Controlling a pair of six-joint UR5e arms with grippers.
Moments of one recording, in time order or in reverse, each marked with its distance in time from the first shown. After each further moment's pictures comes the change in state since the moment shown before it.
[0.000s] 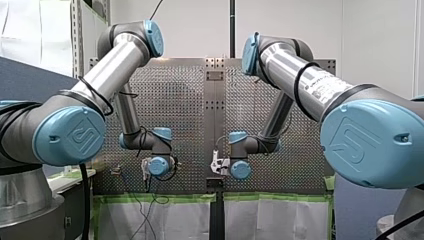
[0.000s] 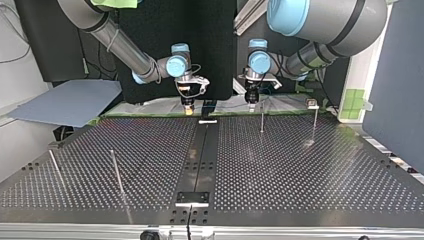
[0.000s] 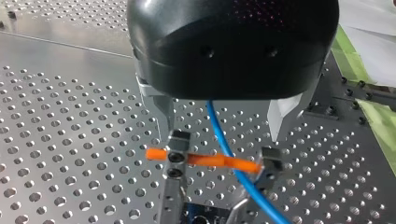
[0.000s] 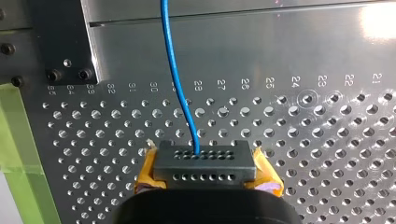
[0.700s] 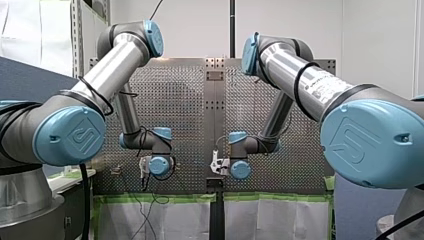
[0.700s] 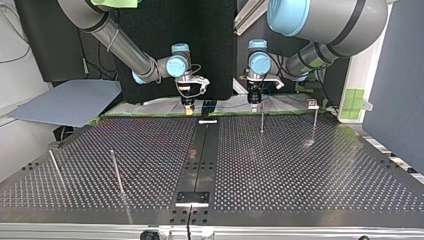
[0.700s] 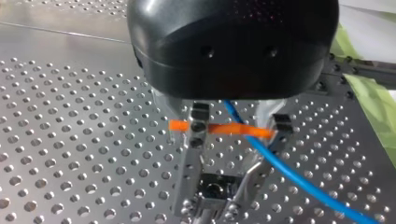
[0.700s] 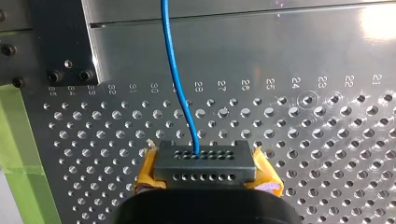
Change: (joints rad) left arm 0.002 0.001 0.006 -0.007 -0.053 0.072; right arm 0.001 0.000 0.000 0.001 0.000 0.001
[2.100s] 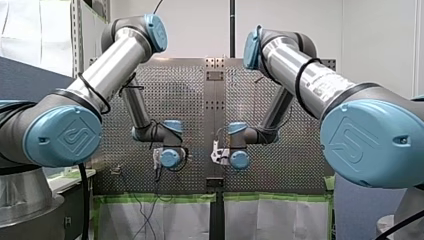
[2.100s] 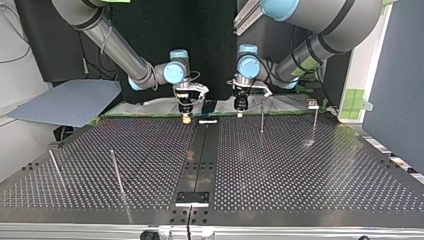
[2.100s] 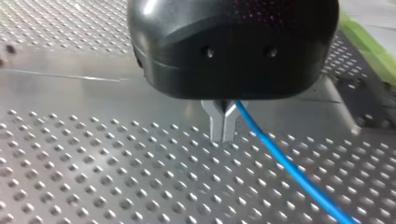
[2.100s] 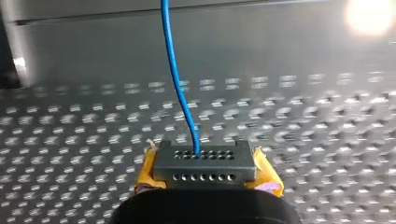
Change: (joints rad) left arm -0.081 0.031 0.091 -0.049 0.012 0.005; right arm -0.009 -0.051 -0.047 0.056 0.011 -0.005
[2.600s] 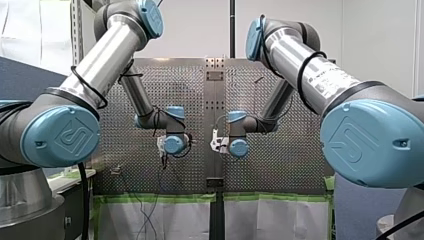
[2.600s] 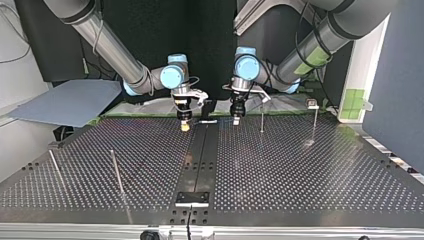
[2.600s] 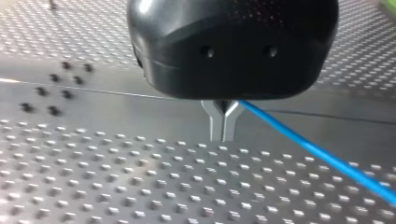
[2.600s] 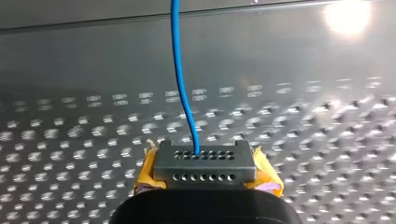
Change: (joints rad) left arm -0.023 0.113 0.008 -0.047 -0.001 -0.076; right arm -0.002 -0.065 -0.021 0.038 -0.005 0.001
